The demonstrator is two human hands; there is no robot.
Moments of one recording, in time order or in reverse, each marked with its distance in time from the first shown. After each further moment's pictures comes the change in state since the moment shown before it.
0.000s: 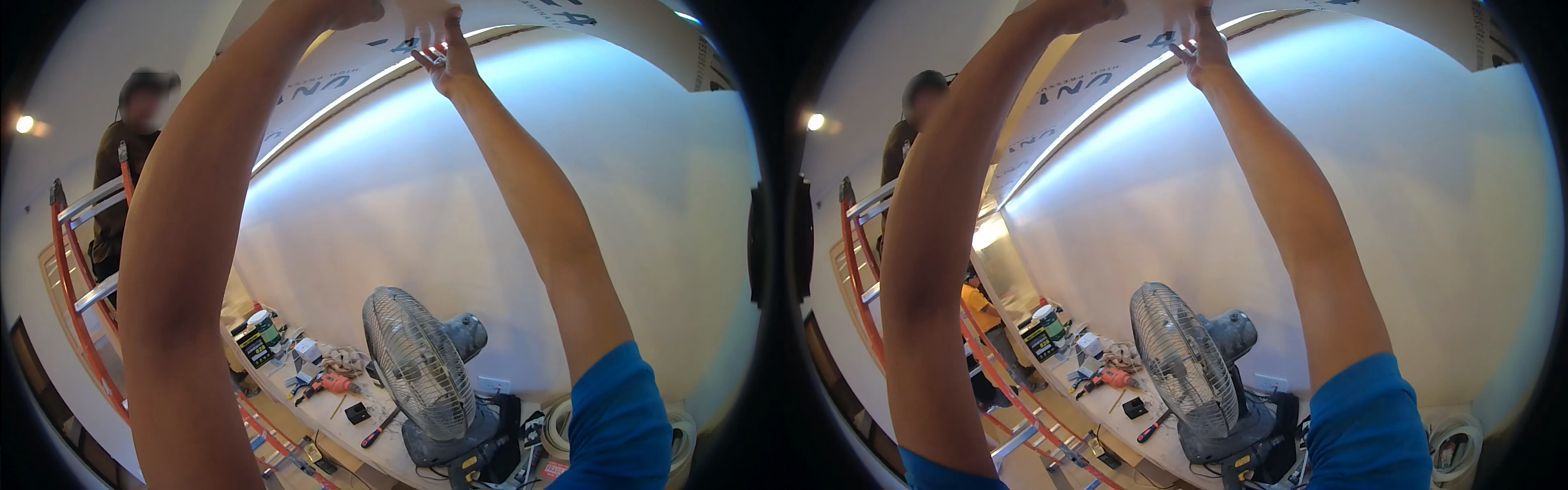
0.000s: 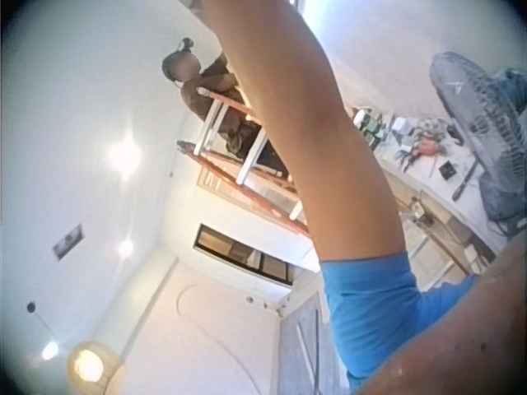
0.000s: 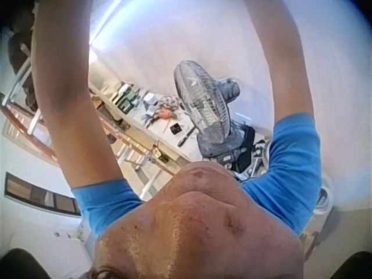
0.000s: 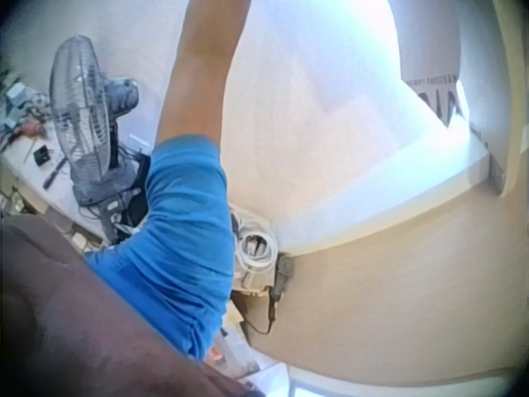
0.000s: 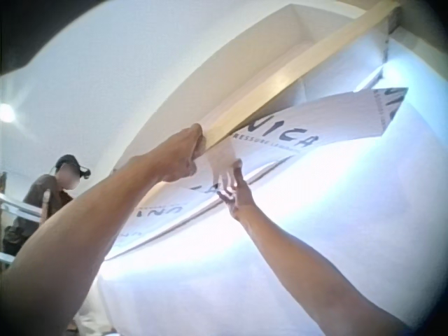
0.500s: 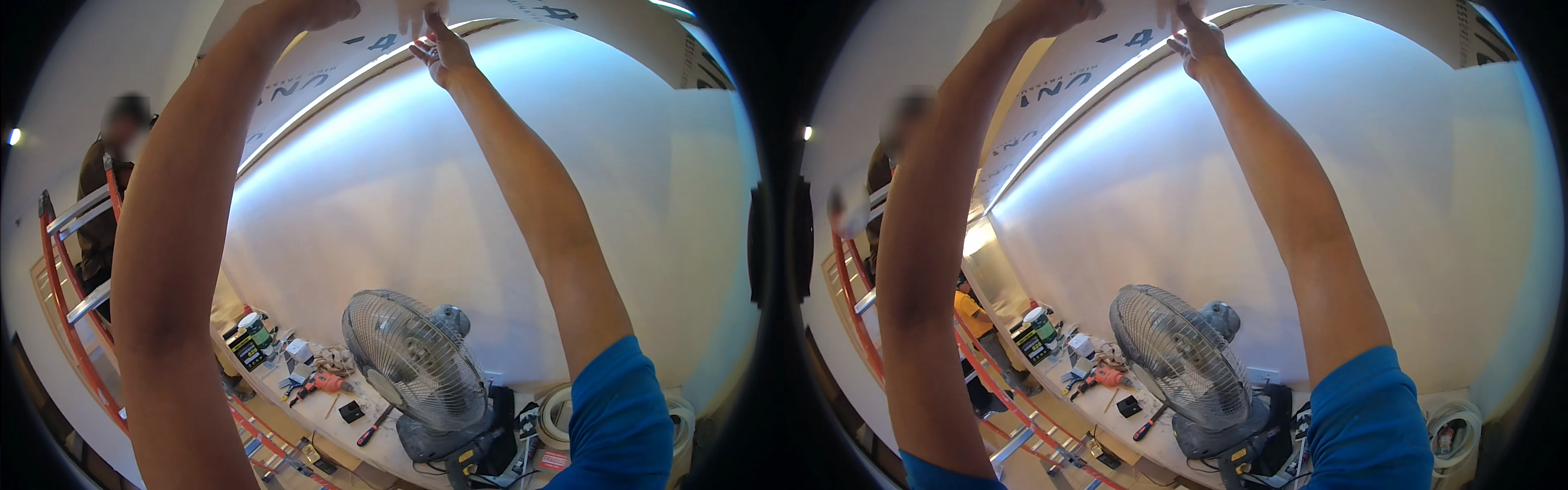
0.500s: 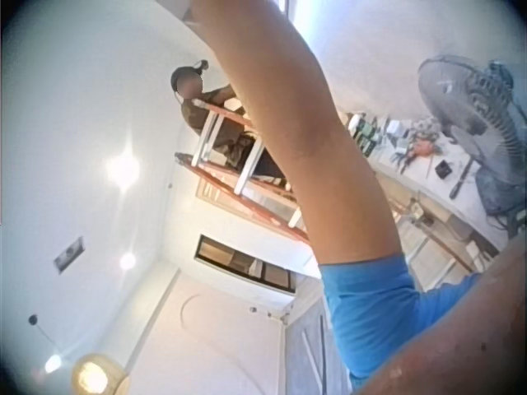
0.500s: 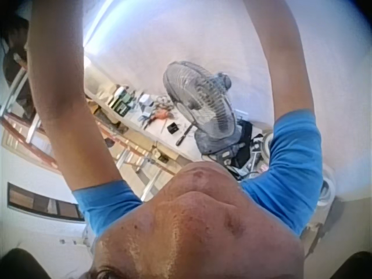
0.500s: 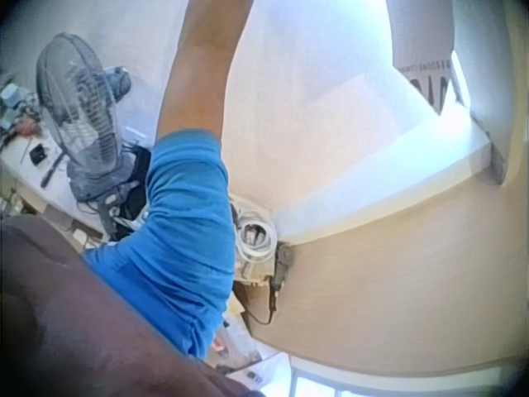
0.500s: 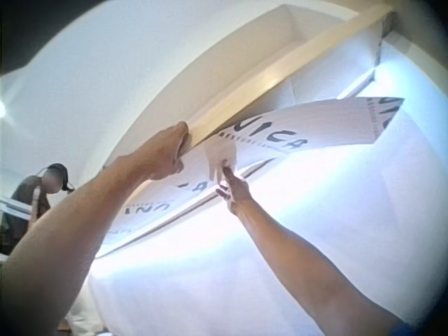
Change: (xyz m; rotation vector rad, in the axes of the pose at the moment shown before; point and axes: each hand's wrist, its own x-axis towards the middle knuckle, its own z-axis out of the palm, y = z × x) left_hand -0.008 0.042 -0.013 -0.059 0.070 -0.006; right_hand 0.032 -0.035 -0.060 -0.139 -0.032 -0.051
